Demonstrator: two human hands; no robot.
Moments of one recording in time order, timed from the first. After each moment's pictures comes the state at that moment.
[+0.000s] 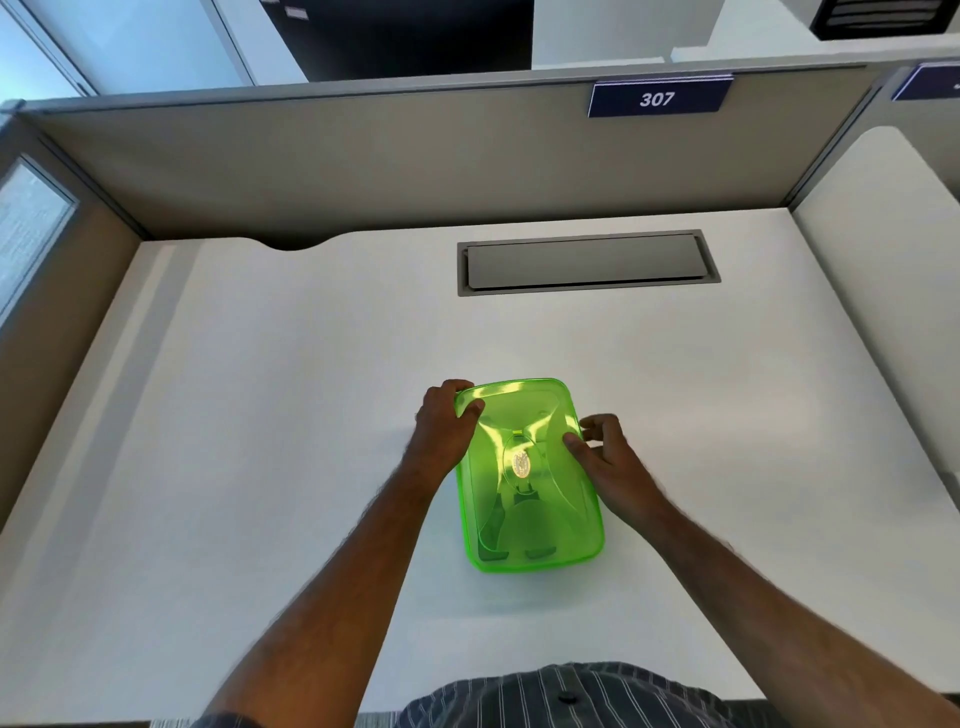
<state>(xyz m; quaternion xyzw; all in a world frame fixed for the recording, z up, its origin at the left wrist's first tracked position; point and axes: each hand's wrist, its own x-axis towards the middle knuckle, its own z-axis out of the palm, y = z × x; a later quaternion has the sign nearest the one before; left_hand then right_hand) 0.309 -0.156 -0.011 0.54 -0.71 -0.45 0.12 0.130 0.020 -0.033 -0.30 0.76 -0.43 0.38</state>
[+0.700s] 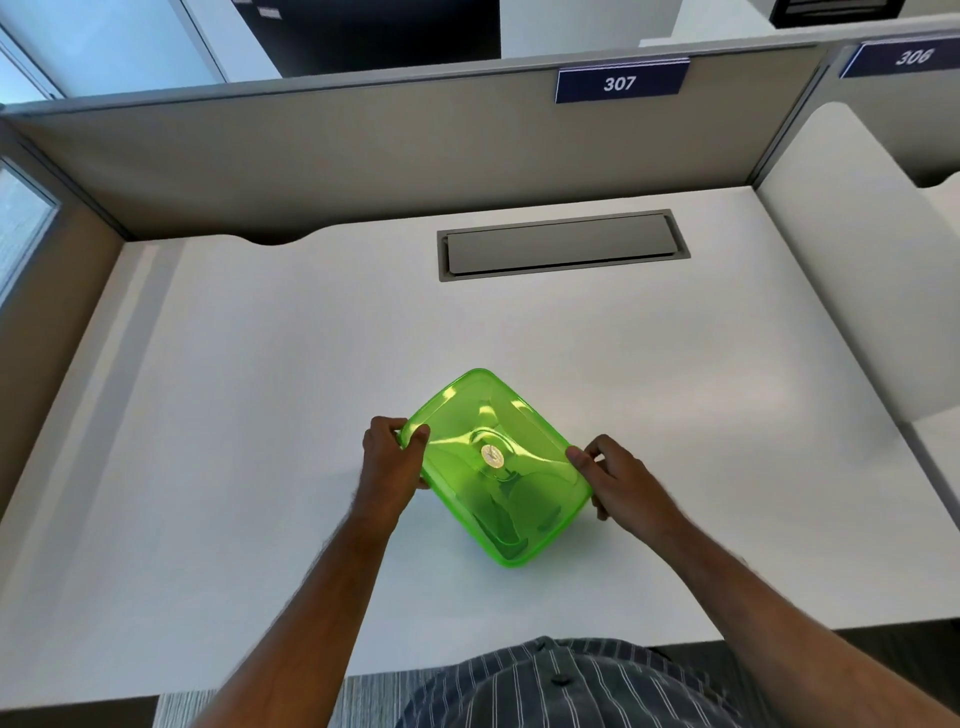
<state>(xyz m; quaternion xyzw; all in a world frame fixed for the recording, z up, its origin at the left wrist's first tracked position) 0.384 -0.101 -0.011 0.60 -0.59 -0.50 0.20 0.152 0.094 0.002 -0.33 0.82 -0.29 0.37</state>
